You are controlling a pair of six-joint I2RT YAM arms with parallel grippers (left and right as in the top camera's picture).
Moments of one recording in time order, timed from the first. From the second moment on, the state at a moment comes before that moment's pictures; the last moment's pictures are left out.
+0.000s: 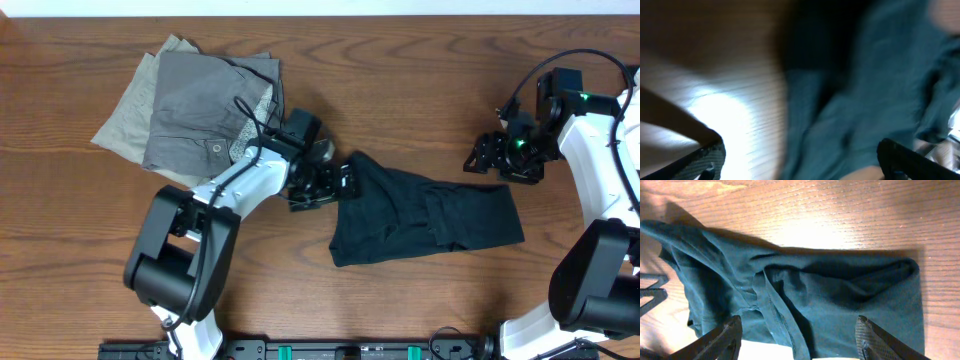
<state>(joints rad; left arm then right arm) -0.46 1.91 1.13 -0.55 0.57 -0.54 -0.16 1.76 1.37 -1.15 -0.32 0.01</state>
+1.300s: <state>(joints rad) -0.59 1.74 1.45 -0.99 0.23 -0.32 -0.16 1.76 1.37 -1.15 -0.34 0.01</state>
